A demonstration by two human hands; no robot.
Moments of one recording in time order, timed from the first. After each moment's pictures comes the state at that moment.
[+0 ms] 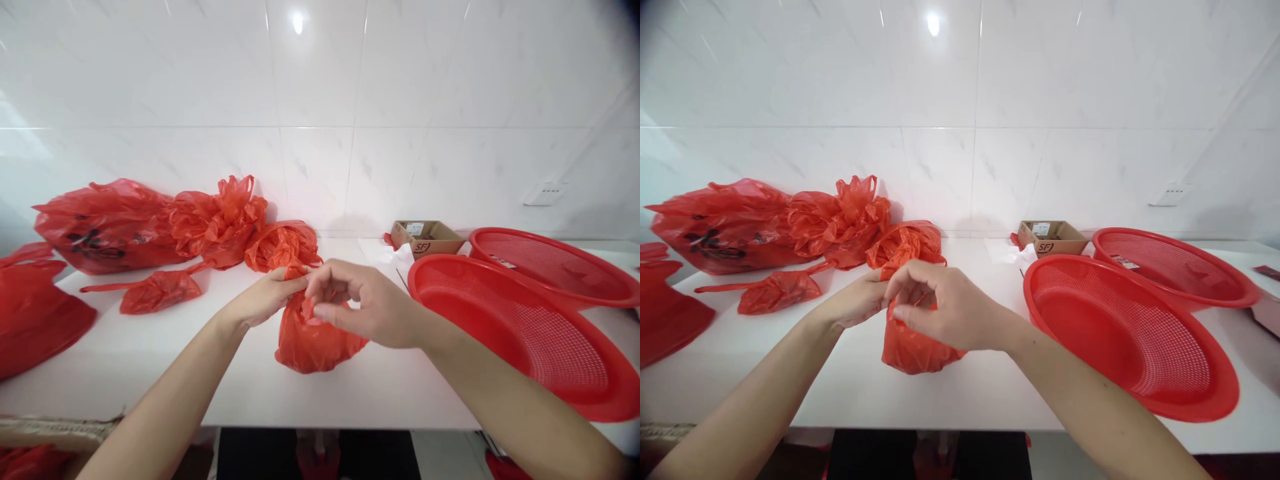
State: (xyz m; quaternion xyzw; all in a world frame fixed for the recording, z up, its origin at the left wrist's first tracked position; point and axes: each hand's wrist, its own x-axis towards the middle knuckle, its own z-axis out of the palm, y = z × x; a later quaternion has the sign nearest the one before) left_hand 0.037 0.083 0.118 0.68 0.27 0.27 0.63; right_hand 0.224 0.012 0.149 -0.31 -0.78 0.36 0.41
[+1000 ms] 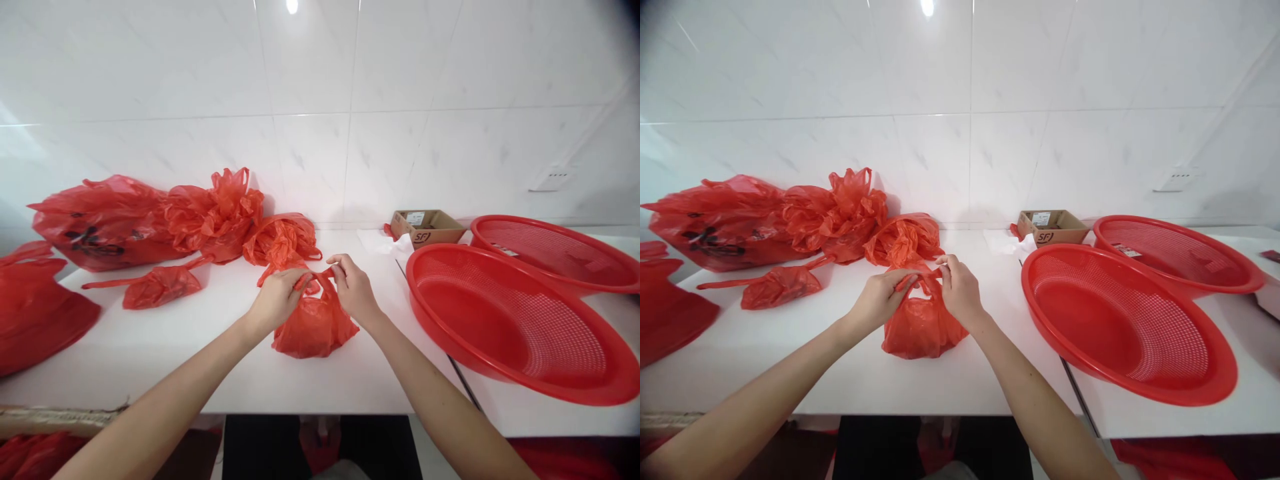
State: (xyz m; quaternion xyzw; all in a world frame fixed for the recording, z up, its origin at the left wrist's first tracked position) left_hand 0.044 0.091 0.062 0.85 0.38 0.32 0.17; right_hand 0.228 0.072 0.033 -0.54 -0.62 0.22 0.52
